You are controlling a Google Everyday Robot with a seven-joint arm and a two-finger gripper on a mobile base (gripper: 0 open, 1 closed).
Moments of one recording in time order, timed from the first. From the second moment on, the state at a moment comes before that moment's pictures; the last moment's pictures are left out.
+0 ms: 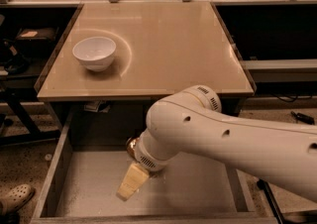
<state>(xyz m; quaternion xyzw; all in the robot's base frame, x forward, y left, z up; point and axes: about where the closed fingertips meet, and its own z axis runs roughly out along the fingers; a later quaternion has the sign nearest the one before) 0.400 0.040 0.705 -0.52 0.83 0.12 0.16</state>
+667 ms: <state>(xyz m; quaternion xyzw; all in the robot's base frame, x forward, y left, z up) 0.446 0.050 0.658 -0.46 0.87 0.08 0.16</state>
